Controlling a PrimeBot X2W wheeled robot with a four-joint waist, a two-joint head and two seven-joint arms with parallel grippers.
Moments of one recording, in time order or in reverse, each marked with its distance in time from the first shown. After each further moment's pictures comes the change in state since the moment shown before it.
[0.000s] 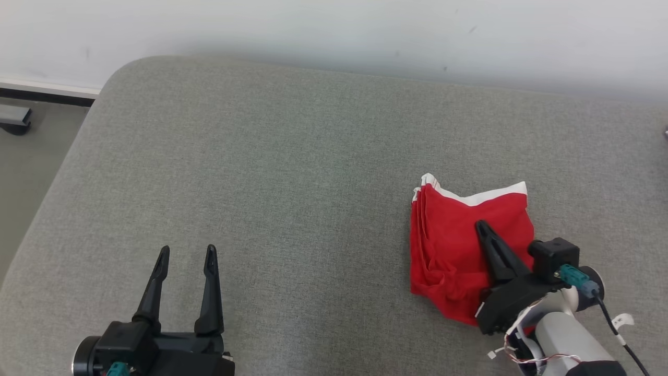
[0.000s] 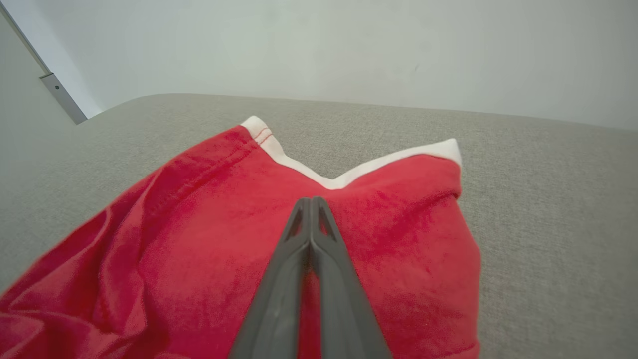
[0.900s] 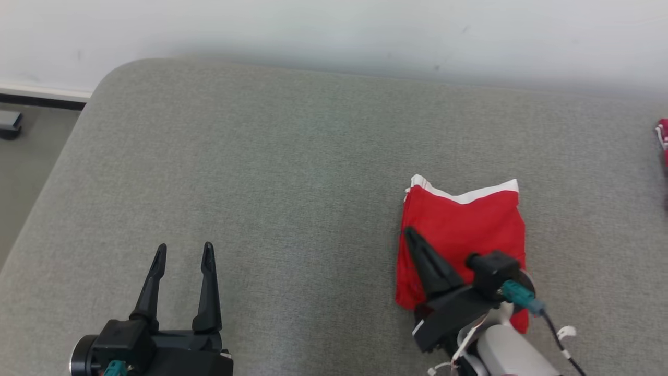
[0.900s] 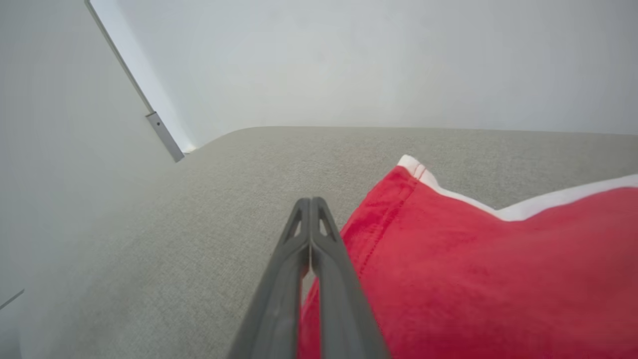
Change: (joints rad) left arm -0.007 0.000 0.004 0.000 -0.004 0.008 0.000; right arm 0.052 0.132 0.122 -0.167 0.003 0.000 -0.001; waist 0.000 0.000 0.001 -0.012
